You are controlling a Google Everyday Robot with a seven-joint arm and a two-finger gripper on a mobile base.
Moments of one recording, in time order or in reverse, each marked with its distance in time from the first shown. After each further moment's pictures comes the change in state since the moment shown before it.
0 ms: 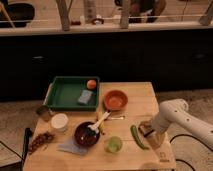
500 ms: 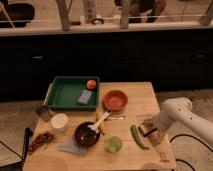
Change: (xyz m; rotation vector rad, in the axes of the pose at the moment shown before) arm 0.010 -0.006 -0.007 0.022 0.000 0.028
